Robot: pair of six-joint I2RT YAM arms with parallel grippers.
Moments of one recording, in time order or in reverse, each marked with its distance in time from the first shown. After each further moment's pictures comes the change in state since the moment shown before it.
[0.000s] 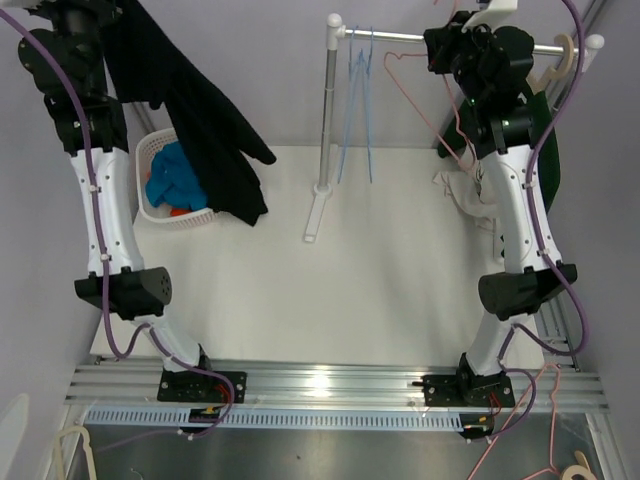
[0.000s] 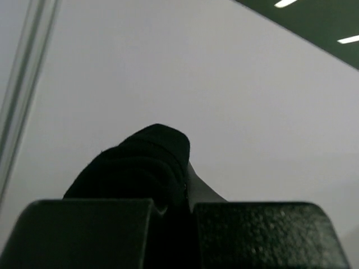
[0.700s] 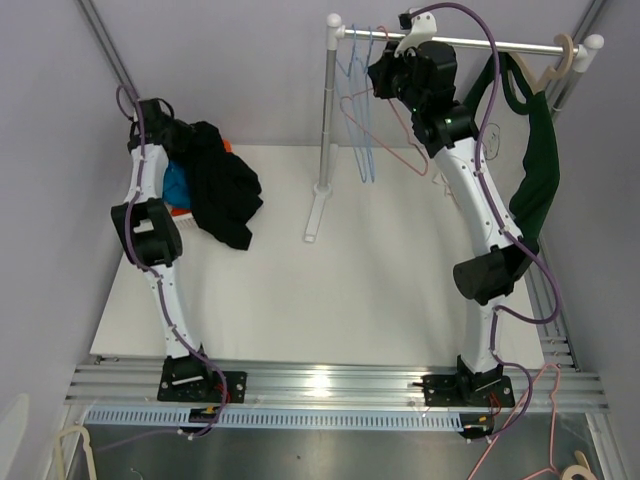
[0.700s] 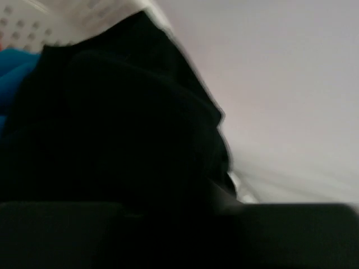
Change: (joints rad) left arm 0.074 0.584 -0.111 -0.525 0.109 -0.345; right arm 0.165 0.202 0.101 -0.119 0.057 -0.004
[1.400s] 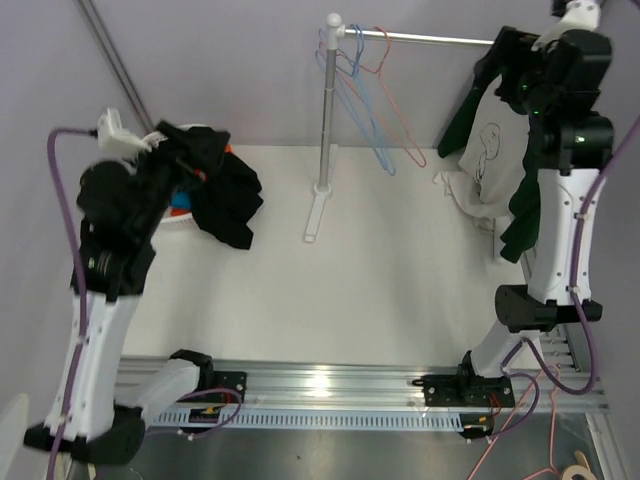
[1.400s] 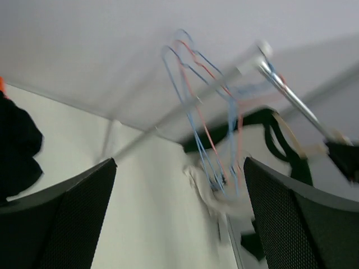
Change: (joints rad) left arm -0.358 -1.233 -0.681 -0.091 -0.149 0.122; right arm -0.319 -0.288 0.008 -0.402 0.049 0.023
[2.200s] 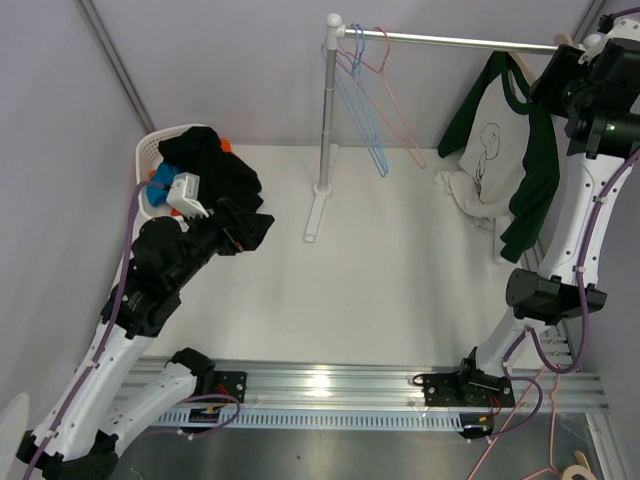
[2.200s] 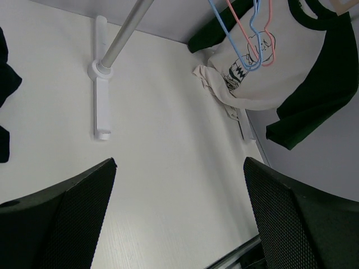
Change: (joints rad) left arm -0.332 -0.425 -0.611 0.089 0.005 0.131; right arm -0.317 0.064 0.065 -0.143 -0.097 -0.050
